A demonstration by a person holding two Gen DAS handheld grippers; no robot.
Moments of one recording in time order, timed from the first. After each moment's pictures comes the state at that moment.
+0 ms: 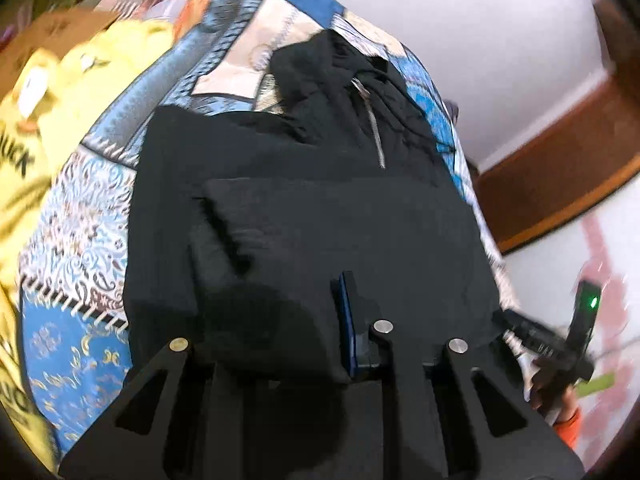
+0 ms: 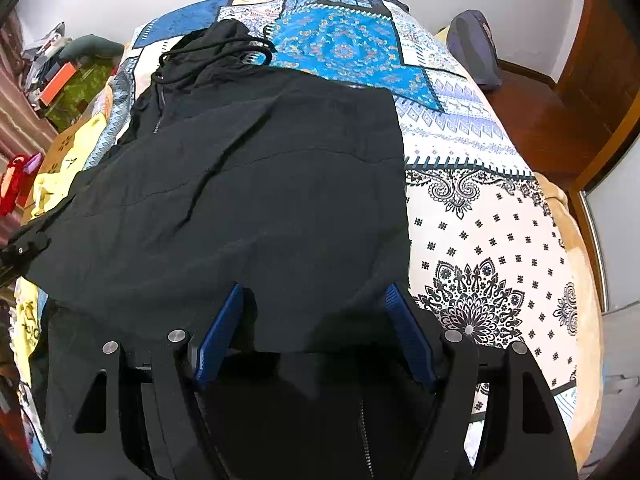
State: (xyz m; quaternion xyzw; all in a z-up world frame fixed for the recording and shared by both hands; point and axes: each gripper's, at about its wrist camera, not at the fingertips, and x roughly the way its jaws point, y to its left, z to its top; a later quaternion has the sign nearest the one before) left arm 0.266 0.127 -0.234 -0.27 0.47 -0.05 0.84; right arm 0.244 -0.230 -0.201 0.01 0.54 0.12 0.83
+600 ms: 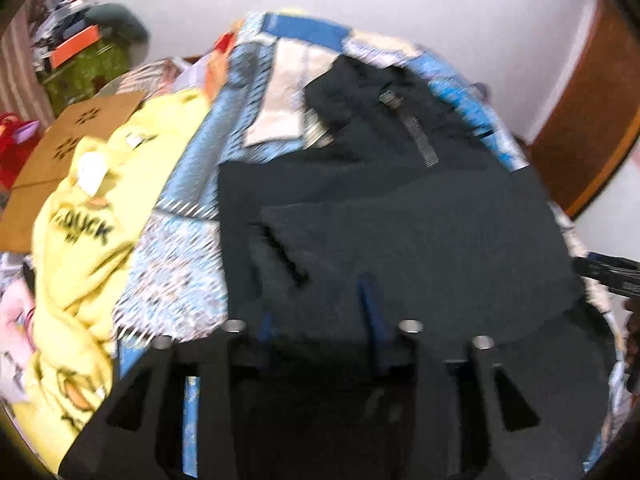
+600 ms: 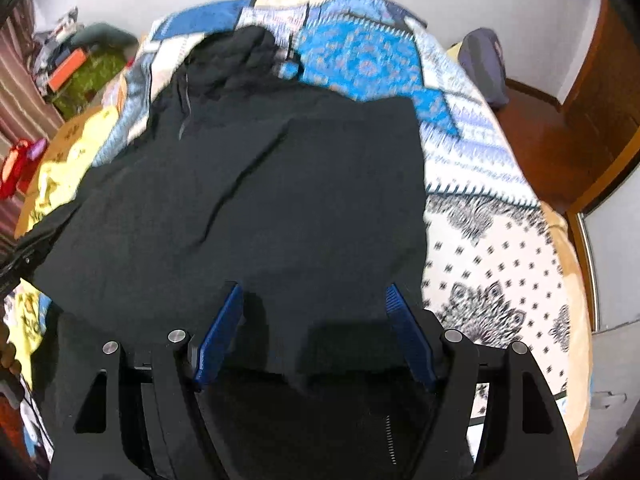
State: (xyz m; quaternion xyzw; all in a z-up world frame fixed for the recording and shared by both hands) left arm 0.246 0.131 -0.228 -0.08 0.46 0.03 0.88; right arm 0.245 -0.199 -0.200 -0.03 0.54 0.13 0.83
